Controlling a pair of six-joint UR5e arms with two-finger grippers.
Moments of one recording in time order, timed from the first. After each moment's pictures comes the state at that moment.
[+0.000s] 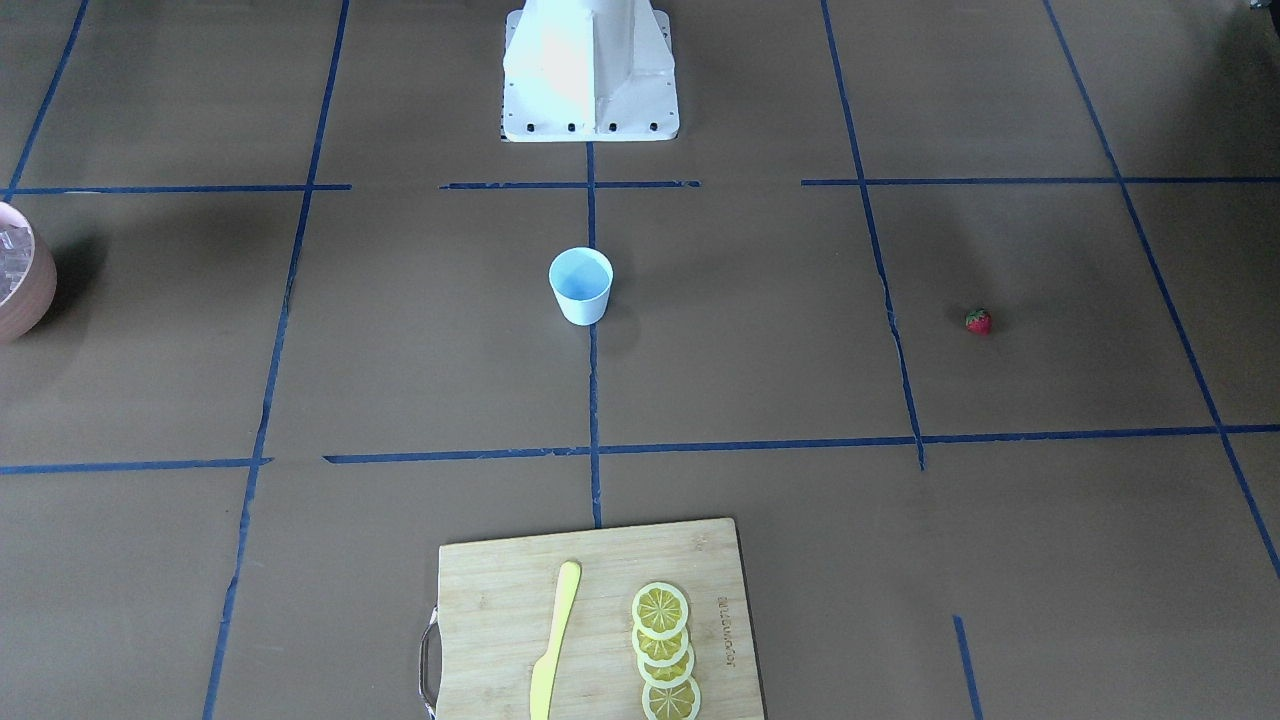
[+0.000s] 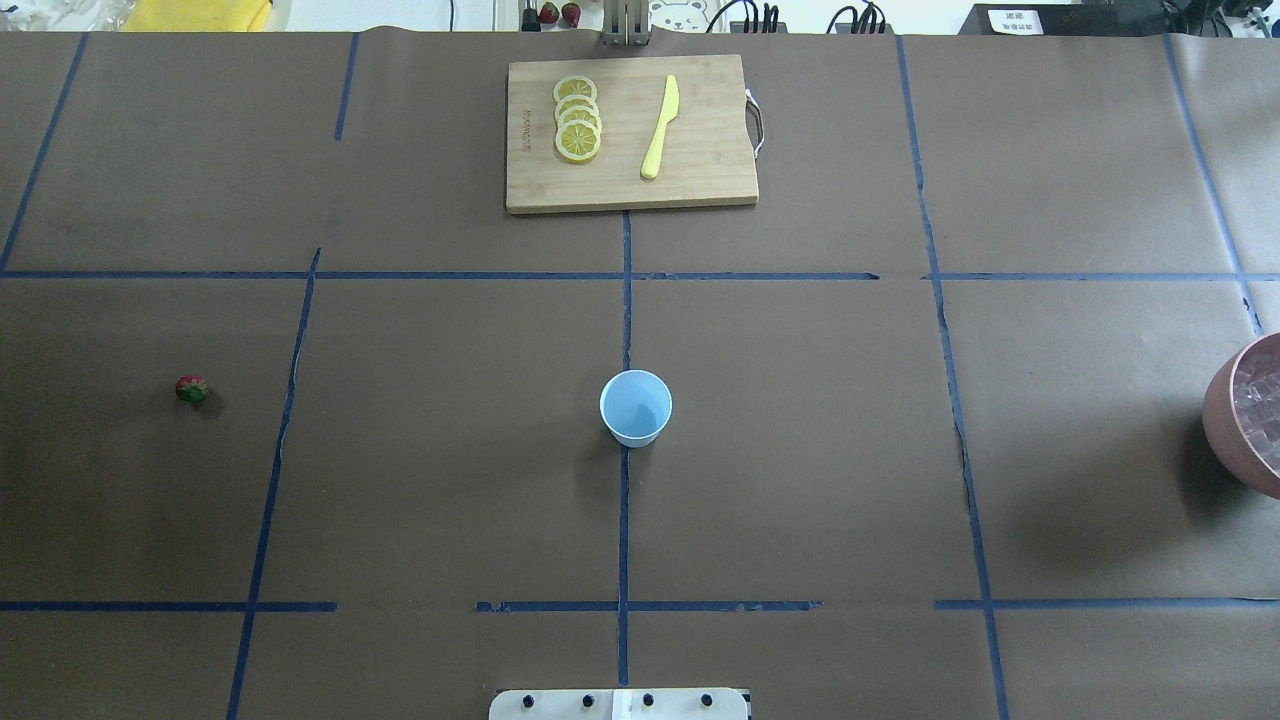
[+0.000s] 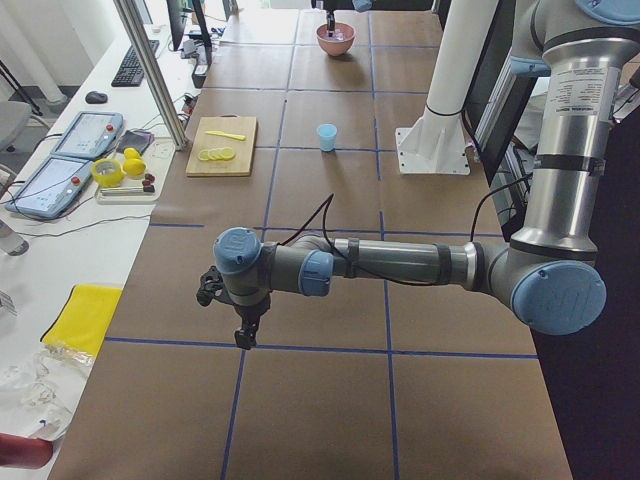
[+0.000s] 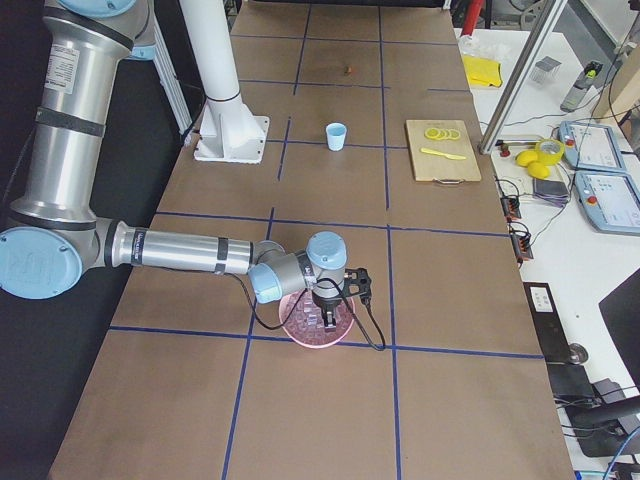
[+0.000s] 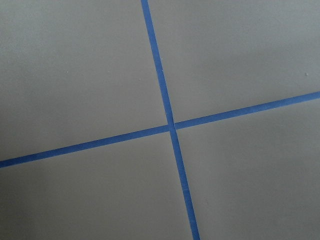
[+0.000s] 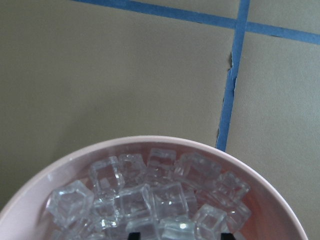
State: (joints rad) left arm -1.52 -1.64 -1.53 -1.65 -2.34 0.12; right arm 1.25 -1.81 1.66 -1.10 2.24 0.30
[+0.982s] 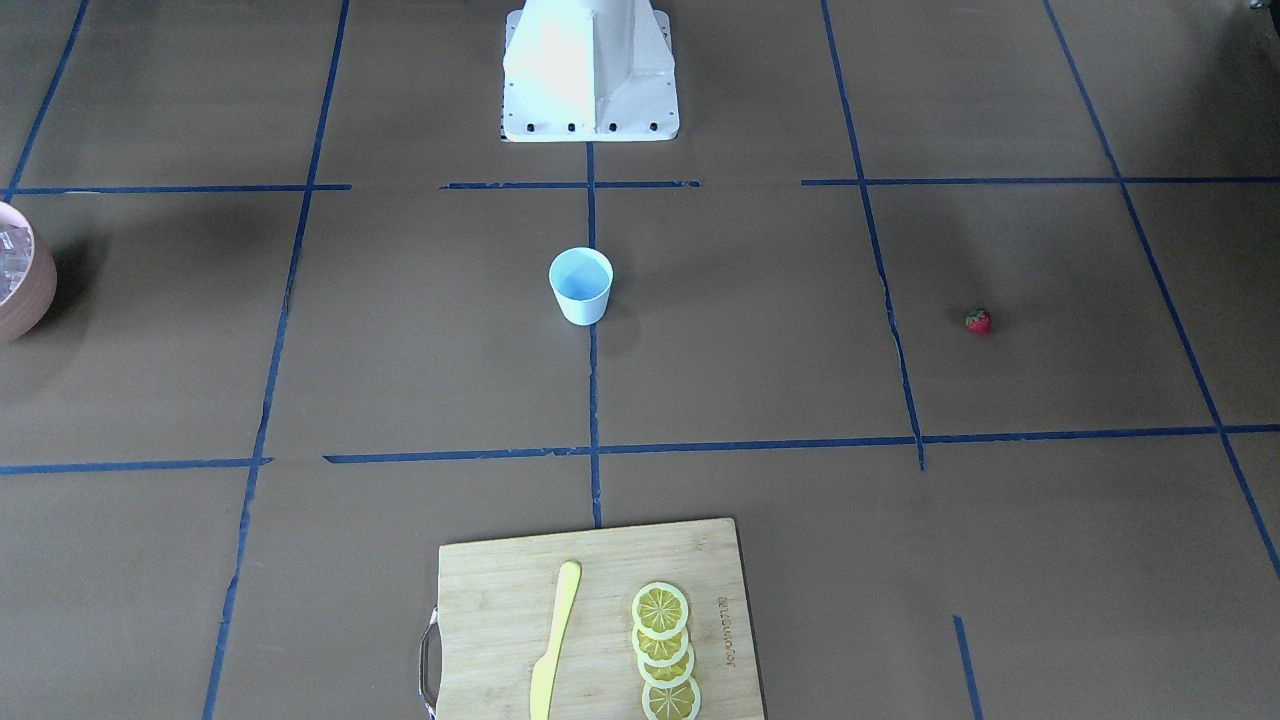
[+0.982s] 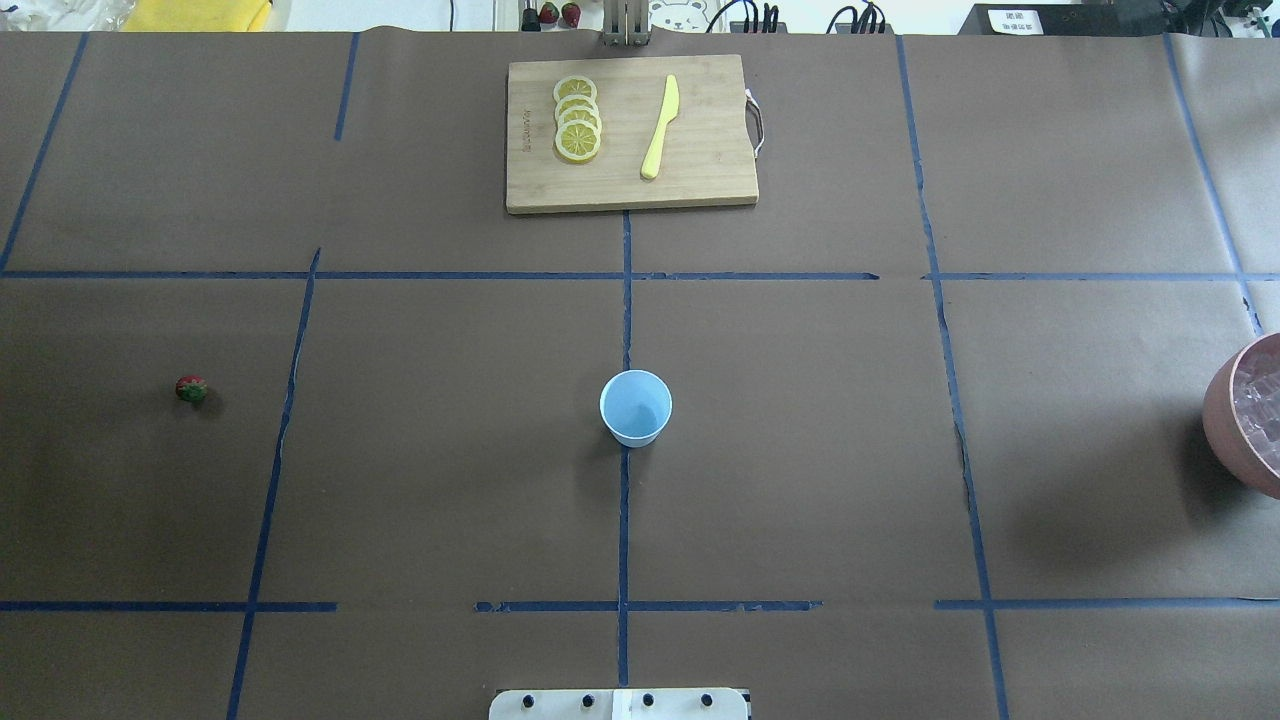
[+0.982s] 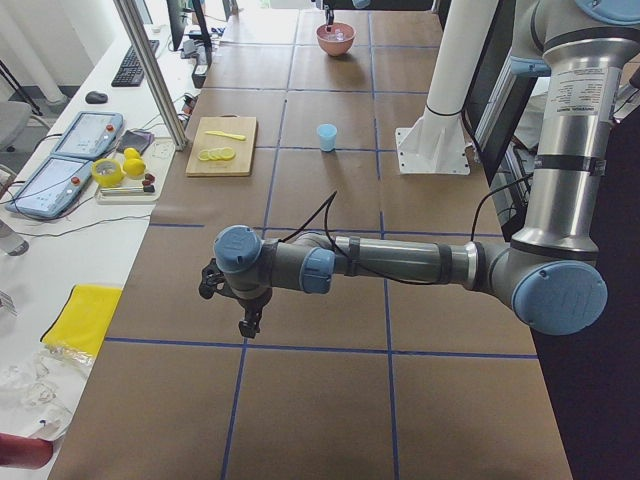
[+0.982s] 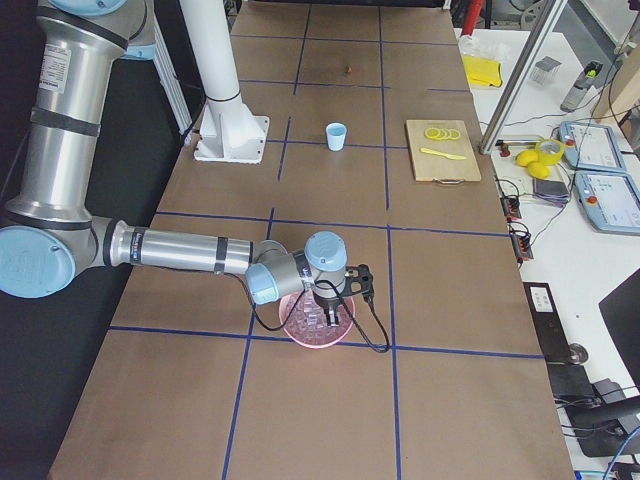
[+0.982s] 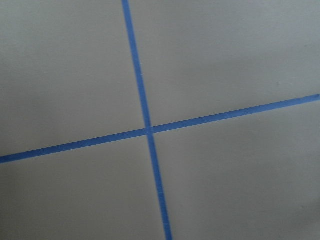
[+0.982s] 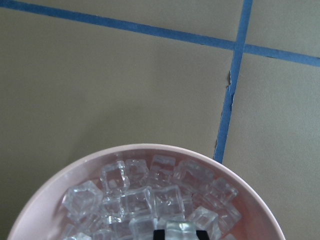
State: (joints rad) left arm -1.52 -1.64 -1.55 -1.64 -2.45 0.08; right arm 1.33 -1.81 1.68 -1.11 2.31 0.23
